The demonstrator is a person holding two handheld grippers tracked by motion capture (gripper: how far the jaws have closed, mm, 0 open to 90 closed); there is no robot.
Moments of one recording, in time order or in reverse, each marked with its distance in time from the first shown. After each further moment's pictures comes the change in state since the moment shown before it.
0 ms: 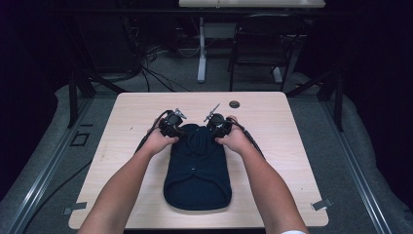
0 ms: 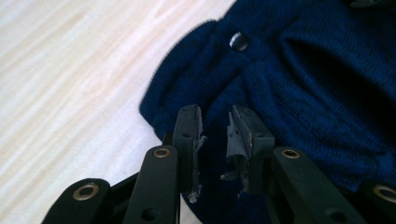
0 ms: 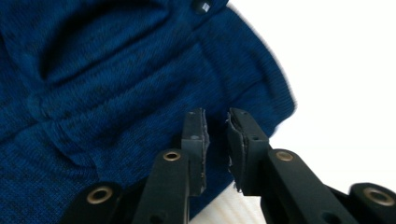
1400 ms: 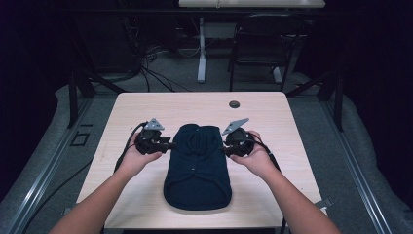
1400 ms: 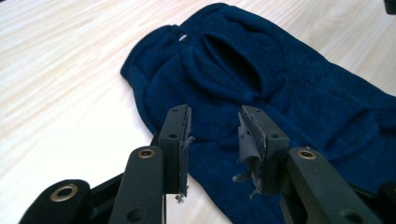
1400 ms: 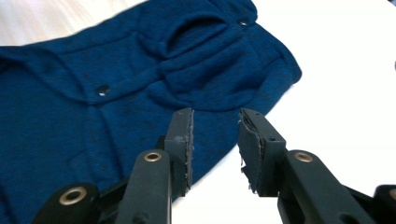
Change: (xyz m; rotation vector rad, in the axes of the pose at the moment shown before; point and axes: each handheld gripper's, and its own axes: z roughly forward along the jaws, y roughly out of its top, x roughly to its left) left arm -0.030 -0.052 -0.091 -0.195 -0.054 -0.092; right arm 0.040 -0.067 -0.091 -0.232 0.030 0.026
